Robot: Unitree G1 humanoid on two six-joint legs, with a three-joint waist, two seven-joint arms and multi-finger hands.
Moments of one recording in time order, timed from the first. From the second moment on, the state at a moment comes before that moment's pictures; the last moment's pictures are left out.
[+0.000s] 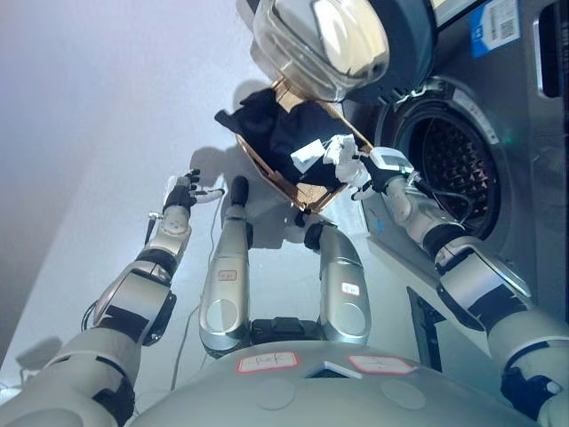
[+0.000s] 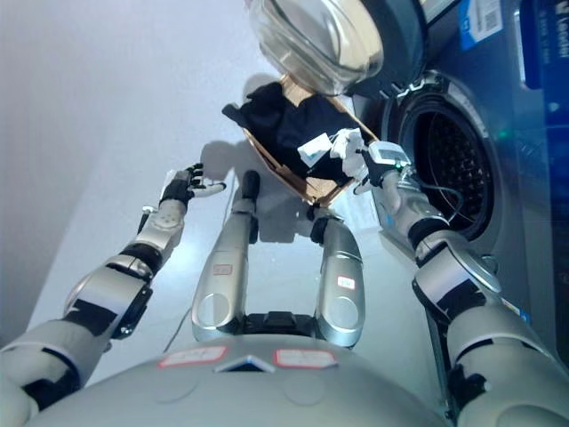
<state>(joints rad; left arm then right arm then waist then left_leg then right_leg) -0.54 0.33 -0.39 1.27 -0.20 -0.16 0.21 -0.70 -0.45 0.78 1.20 -0.39 -0.09 -0.23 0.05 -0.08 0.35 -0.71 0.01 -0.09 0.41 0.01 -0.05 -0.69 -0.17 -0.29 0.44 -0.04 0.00</state>
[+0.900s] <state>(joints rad) -0.65 0.35 -0.40 1.22 -0.25 -0.16 0.23 -0.87 -0.52 0.80 1.35 -0.38 -0.07 -0.30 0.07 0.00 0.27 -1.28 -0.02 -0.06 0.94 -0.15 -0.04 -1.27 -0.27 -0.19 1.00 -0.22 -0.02</state>
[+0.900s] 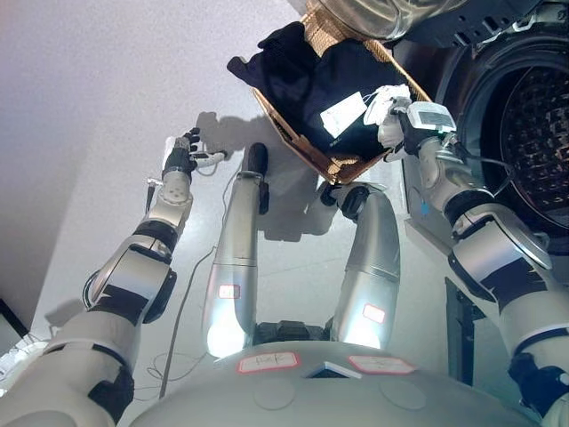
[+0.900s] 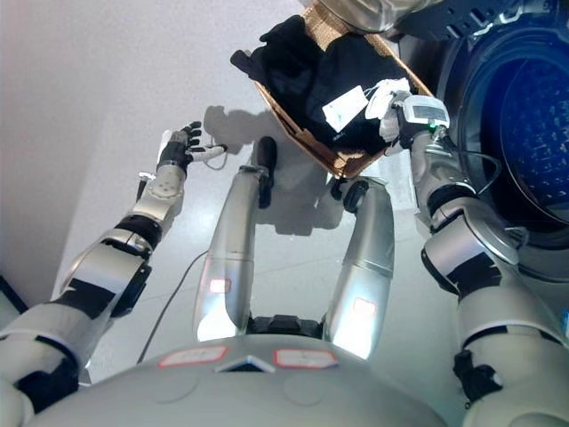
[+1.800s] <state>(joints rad) -0.62 0.33 -0.42 1.19 -0.32 -0.18 0.26 -0.93 -0.57 0.81 1.39 -0.35 -0.07 -0.34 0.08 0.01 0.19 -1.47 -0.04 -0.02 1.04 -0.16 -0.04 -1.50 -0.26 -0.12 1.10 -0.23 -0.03</state>
